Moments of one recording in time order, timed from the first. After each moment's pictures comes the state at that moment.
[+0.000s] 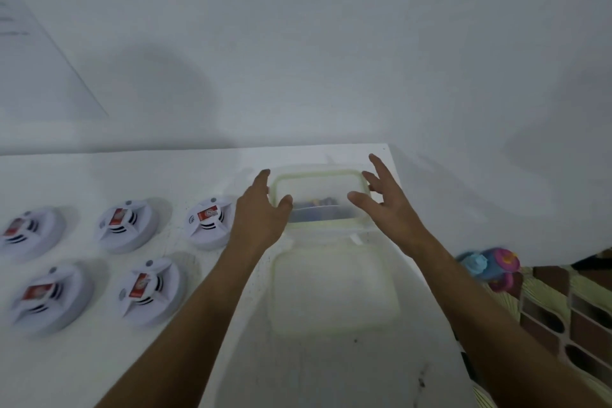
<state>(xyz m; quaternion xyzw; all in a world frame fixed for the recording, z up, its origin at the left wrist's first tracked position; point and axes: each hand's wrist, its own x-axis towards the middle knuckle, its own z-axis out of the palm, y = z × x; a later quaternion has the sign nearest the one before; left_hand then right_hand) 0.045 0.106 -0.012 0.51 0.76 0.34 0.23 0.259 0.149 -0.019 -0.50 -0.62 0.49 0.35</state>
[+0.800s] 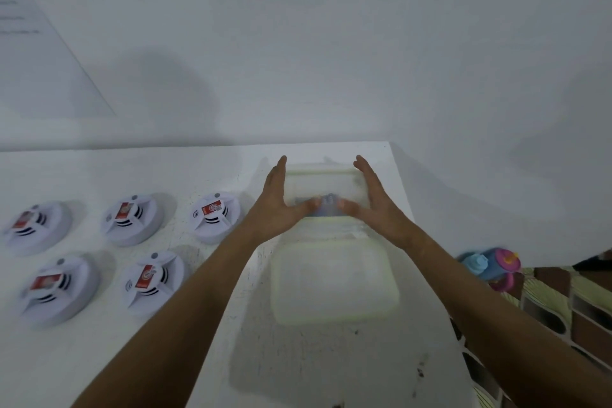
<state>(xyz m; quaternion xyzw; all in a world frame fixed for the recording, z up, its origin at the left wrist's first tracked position) 0.039 0.121 -0.032 0.58 0.64 0.34 0.37 0.256 0.160 -0.042 -0.46 -0.68 0.50 0.28</state>
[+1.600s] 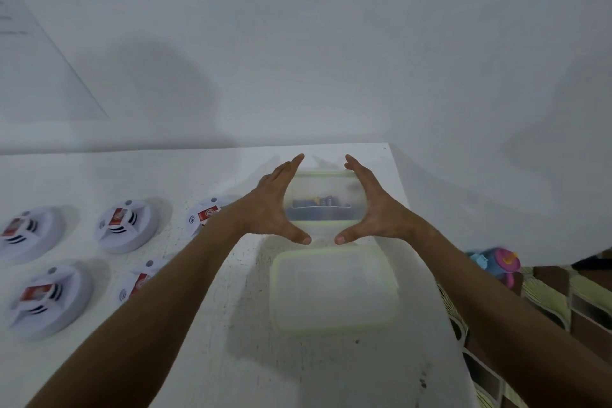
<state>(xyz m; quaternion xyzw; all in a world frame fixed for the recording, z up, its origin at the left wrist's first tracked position) 0.014 0.151 -0.026 0.75 0.59 0.12 0.28 0.260 0.189 -0.046 -0.42 -0.78 0.42 0.19</state>
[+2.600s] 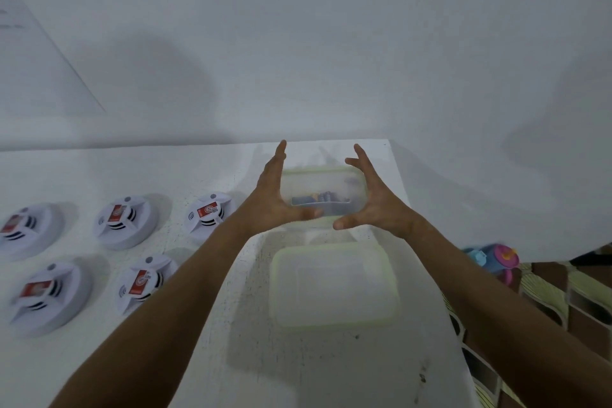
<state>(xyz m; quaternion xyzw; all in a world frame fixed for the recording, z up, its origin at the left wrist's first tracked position) 0.023 0.142 -0.037 0.64 0.60 0.32 0.35 0.258 0.190 -0.052 -0.42 -0.71 0.51 0.25</state>
